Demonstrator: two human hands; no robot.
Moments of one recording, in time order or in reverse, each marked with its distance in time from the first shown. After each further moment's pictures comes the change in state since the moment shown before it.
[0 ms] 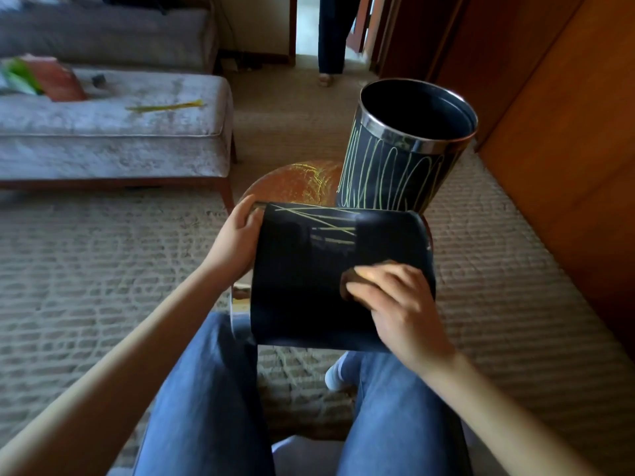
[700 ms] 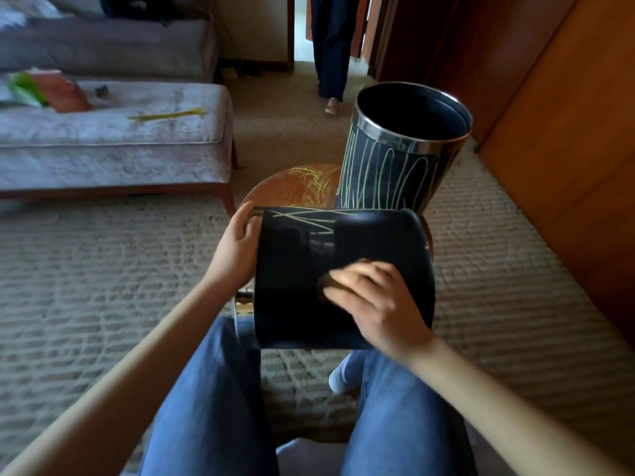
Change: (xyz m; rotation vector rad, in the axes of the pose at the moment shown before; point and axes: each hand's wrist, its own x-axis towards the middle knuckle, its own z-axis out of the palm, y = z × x) left_hand -0.011 -0.004 0.002 0.008 0.048 0.033; right_hand 0.007 -0.004 0.018 -0.003 0.009 -0.174
